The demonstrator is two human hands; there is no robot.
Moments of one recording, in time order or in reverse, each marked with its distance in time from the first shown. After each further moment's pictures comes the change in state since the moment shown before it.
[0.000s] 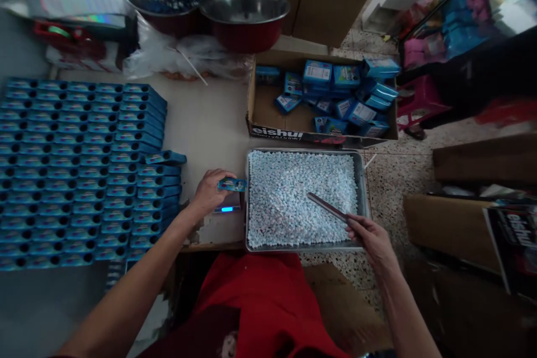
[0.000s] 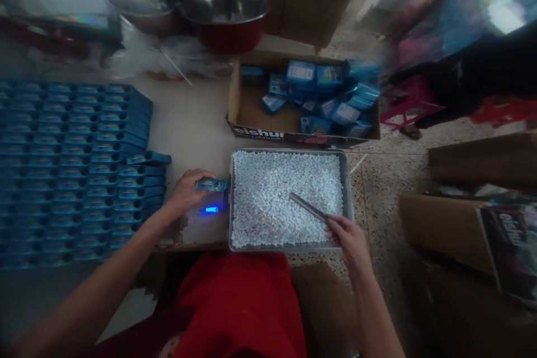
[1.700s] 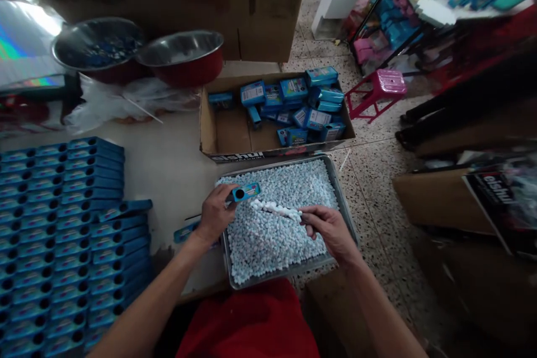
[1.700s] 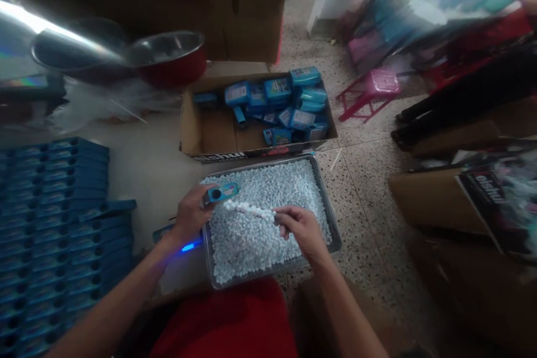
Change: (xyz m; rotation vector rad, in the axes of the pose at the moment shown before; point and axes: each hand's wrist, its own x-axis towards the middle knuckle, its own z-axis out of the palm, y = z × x) left_hand 0.070 0.083 0.061 0.004 0.073 0.208; right_hand 0.005 -0.064 0.067 0.142 -0.310 -0.162
